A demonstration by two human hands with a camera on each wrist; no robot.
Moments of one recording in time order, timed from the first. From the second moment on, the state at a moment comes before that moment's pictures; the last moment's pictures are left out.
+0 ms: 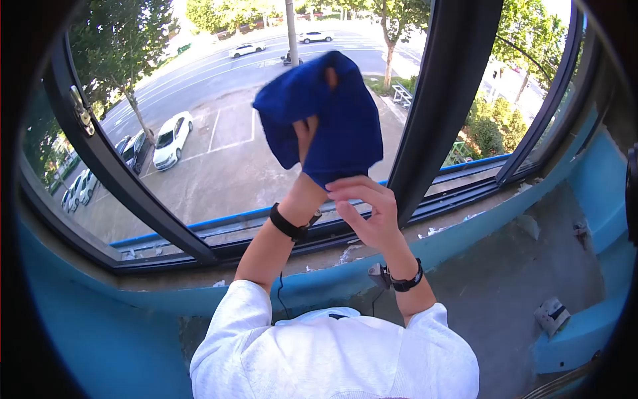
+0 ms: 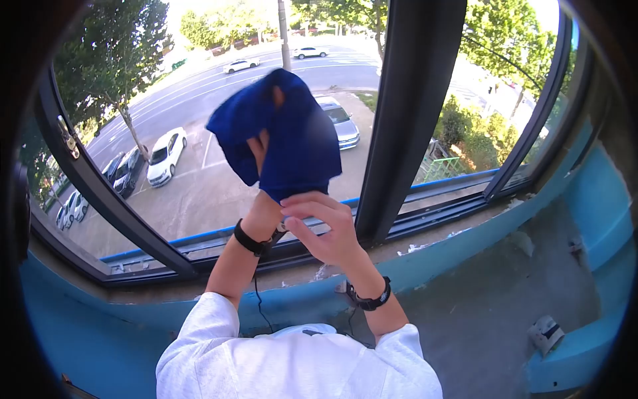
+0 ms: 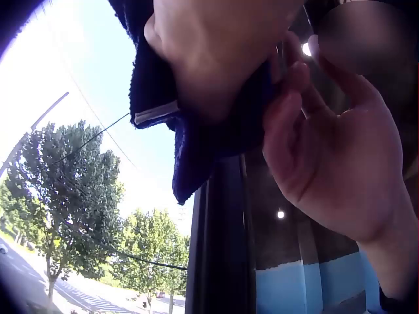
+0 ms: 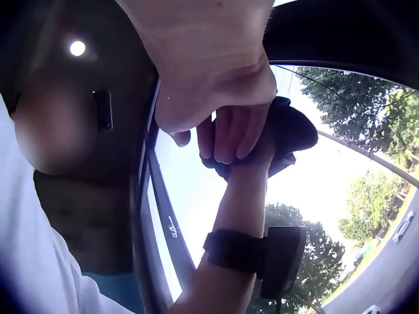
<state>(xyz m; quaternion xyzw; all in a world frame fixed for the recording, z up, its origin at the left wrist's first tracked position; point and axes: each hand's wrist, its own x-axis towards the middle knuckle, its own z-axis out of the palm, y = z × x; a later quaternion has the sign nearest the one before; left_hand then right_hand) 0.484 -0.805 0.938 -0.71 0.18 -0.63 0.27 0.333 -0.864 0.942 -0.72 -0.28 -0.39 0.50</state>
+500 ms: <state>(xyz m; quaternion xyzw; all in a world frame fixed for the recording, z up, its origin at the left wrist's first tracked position) 0.428 -0.794 0.848 -0.80 0.47 -0.33 -0.17 0.310 -0.882 0.850 -0.64 0.01 -0.27 0.72</state>
